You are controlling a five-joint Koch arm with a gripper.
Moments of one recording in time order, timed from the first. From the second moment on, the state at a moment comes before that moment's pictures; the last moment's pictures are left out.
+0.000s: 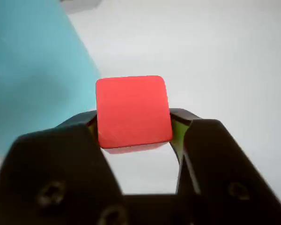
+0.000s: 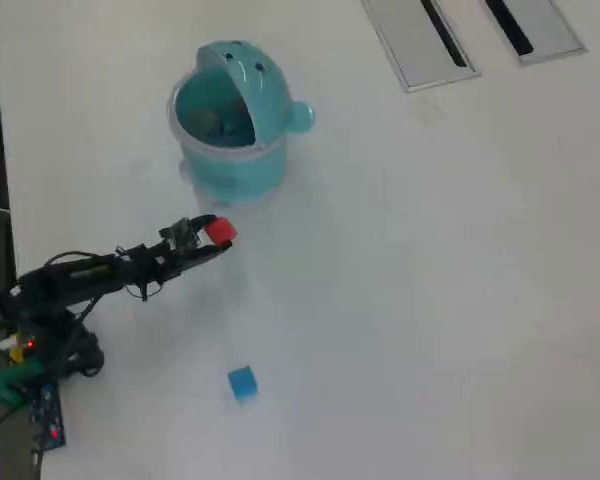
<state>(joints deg) -19.2 101.6 132.4 -10.3 -74.5</state>
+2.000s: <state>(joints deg) -39.5 73.0 70.7 1.7 -98.2</state>
